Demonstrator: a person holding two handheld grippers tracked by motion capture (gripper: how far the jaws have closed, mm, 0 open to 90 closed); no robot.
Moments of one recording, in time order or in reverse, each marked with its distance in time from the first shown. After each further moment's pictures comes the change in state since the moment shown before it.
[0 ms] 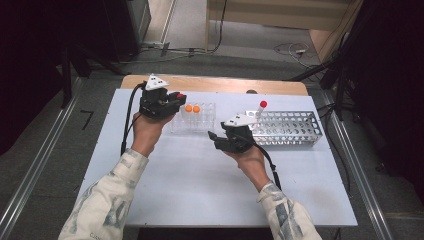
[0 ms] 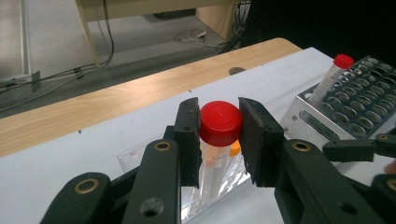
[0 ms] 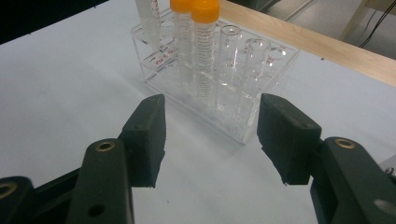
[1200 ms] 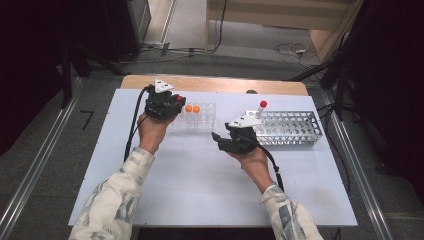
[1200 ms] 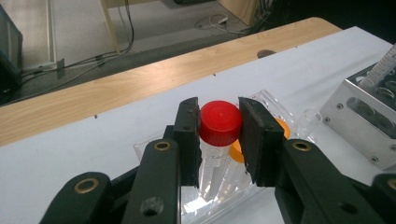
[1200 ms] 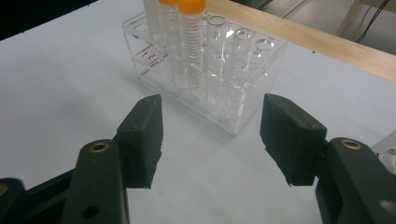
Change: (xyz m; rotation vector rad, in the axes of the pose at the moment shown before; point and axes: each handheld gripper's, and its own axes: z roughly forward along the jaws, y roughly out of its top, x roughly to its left) left arm 0.004 -0.020 0.031 0.052 0.086 0.016; right arm -0.007 -0.007 -0.005 0.001 -0.010 0.016
